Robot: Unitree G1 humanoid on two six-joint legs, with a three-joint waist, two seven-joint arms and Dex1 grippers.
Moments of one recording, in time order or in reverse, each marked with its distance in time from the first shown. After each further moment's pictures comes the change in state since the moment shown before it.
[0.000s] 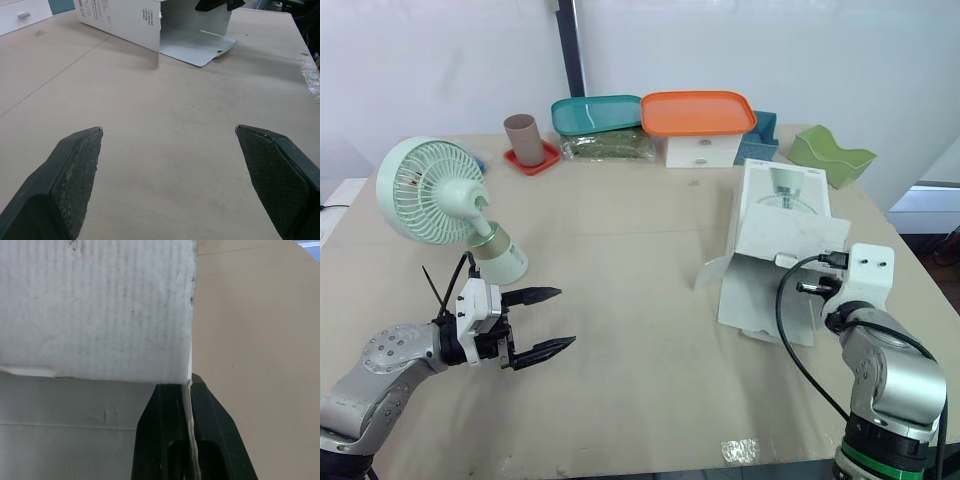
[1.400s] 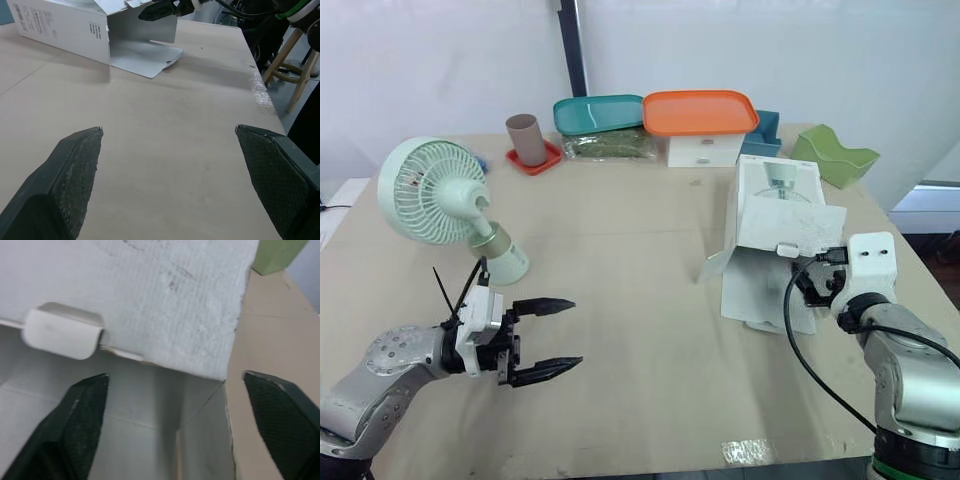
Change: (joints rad) left arm 0.003 0.005 -0.028 -0.058 -0.061 0.030 -0.067; right arm 0.124 -0.169 0.052 -0.020 0.056 -0.227 0.229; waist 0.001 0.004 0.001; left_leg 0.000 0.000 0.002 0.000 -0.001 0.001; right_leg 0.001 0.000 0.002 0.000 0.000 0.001
